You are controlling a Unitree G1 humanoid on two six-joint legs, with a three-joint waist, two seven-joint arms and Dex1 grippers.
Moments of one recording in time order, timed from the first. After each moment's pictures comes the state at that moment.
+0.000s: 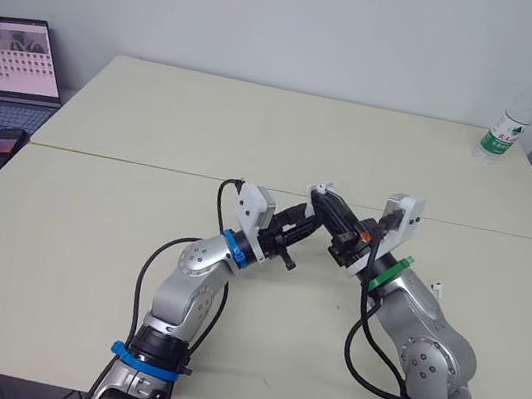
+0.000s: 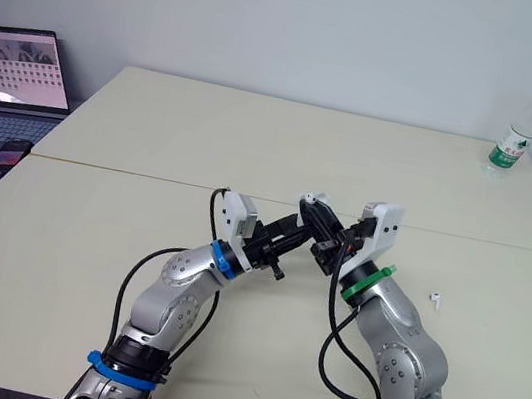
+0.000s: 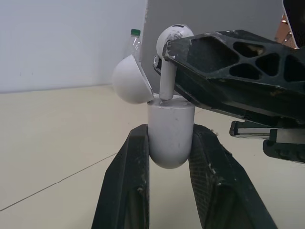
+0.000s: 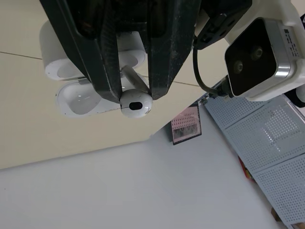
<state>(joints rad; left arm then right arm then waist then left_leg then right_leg) -0.36 0.09 -0.13 -0.01 -0.36 0.14 -0.71 -0.26 -0.11 0.03 -0.49 0.65 0.61 0.27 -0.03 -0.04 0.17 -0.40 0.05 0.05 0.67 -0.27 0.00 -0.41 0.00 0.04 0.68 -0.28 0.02</state>
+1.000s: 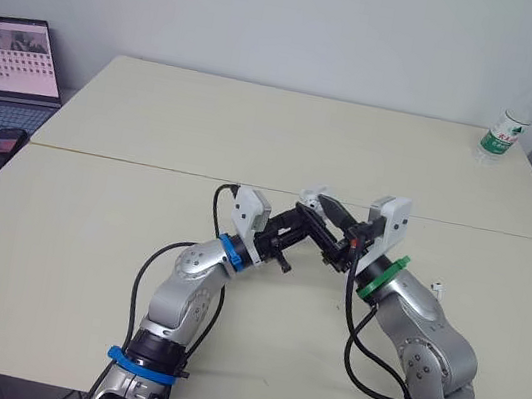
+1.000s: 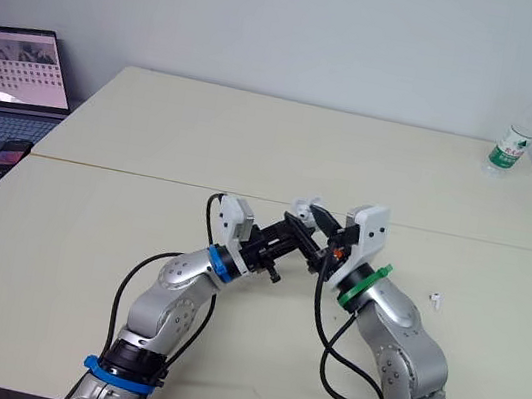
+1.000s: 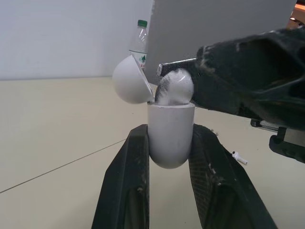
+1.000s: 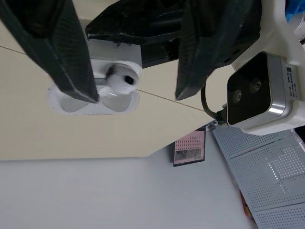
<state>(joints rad) -0.34 0.10 -0.12 -0.01 -0.35 0.15 -0.71 -0.26 -0.18 0.10 -0.48 0.53 0.56 0.33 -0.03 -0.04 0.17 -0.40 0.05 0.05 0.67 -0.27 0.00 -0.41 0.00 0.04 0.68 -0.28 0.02</state>
